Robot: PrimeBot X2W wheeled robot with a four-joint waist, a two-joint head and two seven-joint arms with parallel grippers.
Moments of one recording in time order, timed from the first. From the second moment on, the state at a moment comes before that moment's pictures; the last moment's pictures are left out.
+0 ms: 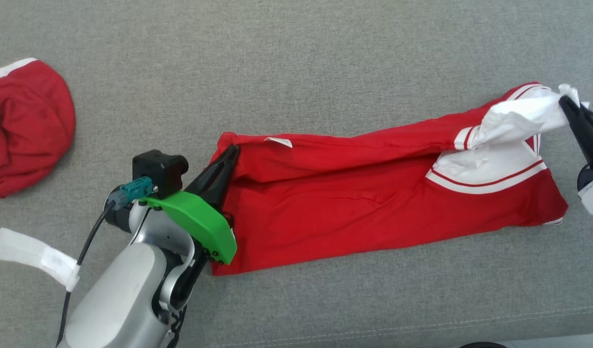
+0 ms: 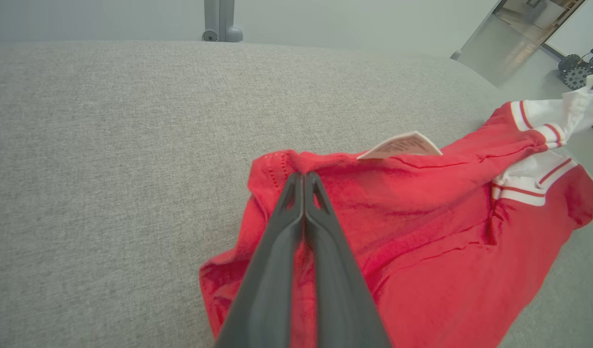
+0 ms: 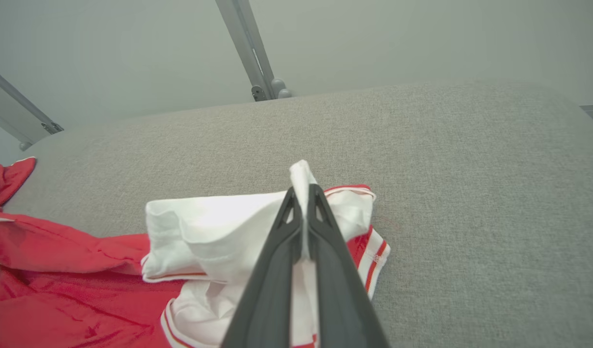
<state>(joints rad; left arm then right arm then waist) -0.49 0.32 -0.58 0.14 -0.68 0.02 0.10 -0.47 -0.80 0.37 0.19 1.02 0.13 -0.05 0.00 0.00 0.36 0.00</state>
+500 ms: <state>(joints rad) -0.29 0.33 -0.55 0.13 -0.73 0.04 -0.03 -0.20 -0.65 0.30 0.13 0.99 0.13 -0.06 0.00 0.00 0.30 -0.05</state>
